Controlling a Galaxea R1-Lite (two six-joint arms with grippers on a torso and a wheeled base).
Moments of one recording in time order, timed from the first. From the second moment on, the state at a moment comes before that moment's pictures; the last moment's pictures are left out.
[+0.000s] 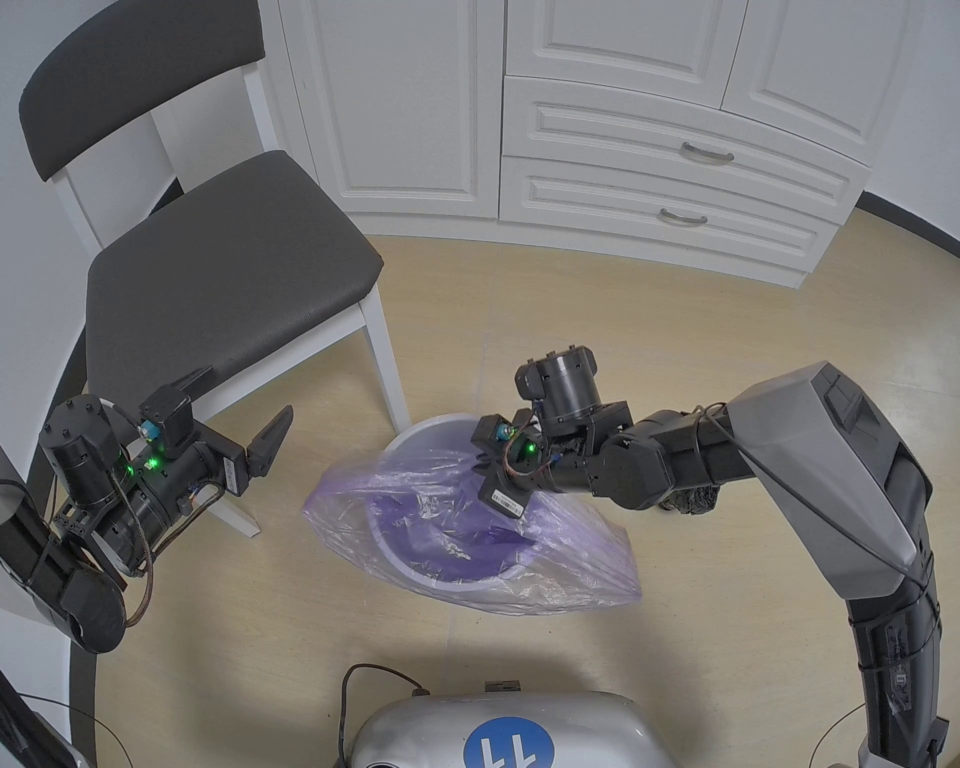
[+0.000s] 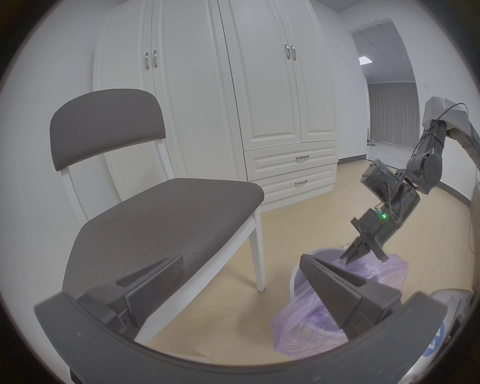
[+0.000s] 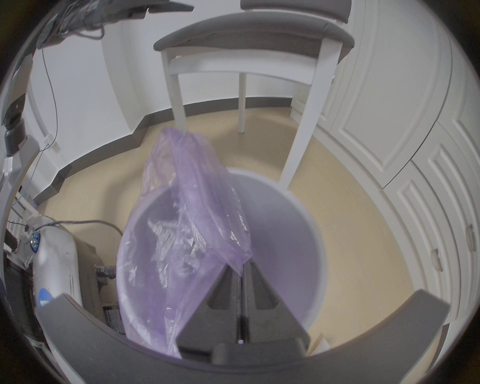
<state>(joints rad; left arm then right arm) -0.17 1.79 -0.38 -1.48 -0.13 0.30 0.62 2.42 -1.72 -0.16 0.06 -0.68</state>
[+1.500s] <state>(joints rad) -0.18 1.84 -0.38 -1.51 -0.13 0.35 0.64 2.66 -2.00 -0.88 -0.24 -0.68</state>
